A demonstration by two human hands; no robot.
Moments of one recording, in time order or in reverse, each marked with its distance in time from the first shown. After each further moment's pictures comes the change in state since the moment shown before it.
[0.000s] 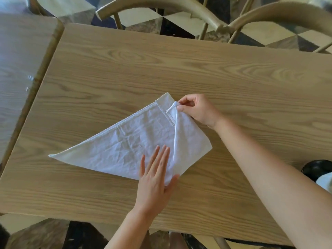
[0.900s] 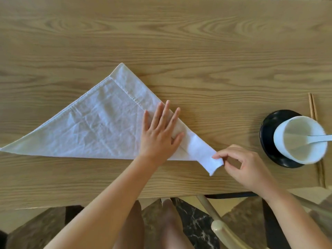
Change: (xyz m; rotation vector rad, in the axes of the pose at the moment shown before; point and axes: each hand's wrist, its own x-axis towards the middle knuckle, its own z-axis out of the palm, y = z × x) left_hand 0.054 0.052 0.068 0.399 -0.201 0.184; right_hand -0.268 0.080 -0.045 -0.352 0.178 0.072
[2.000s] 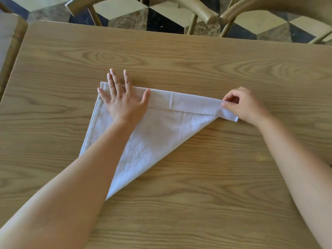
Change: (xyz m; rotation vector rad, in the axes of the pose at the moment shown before) left_hand 0.135 -0.180 -0.063 0.031 0.111 -0.602; right_hand 0.278 -0.013 -0.024 -0.122 0.145 0.061
